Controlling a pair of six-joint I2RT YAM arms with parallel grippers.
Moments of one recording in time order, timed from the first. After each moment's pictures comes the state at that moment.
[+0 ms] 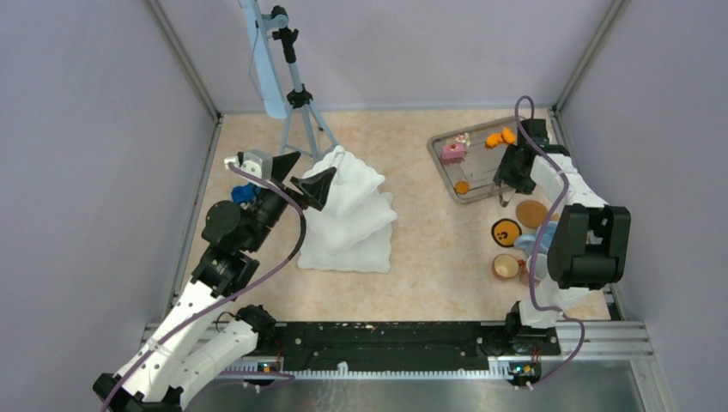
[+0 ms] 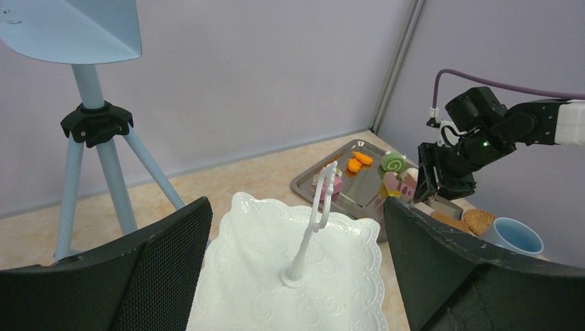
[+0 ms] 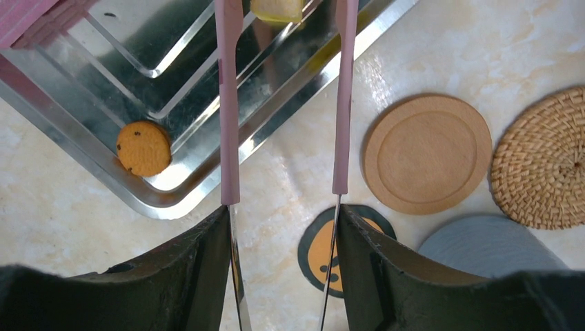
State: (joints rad) left arm -0.53 0.69 0.78 0.18 0.04 -0.18; right arm -0.04 1.68 1.27 -0.63 0.15 0.38
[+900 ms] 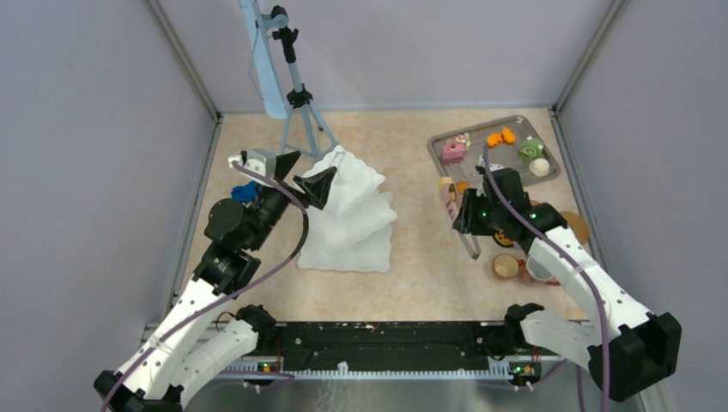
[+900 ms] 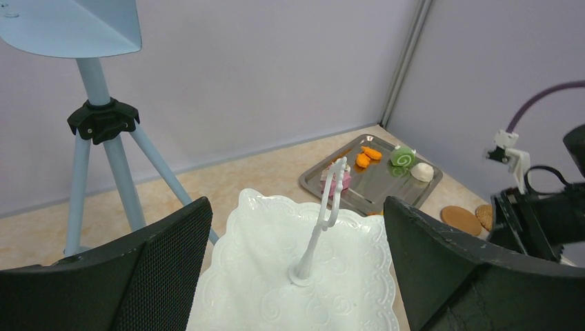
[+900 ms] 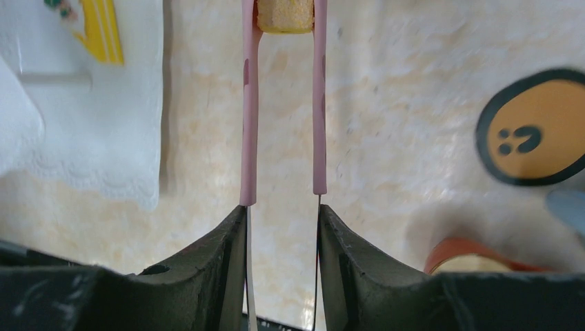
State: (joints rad) left arm -0.53 0.70 0.78 0.18 0.02 -0.16; right arm 0.35 1.08 0.92 -0.69 -0.02 0.40
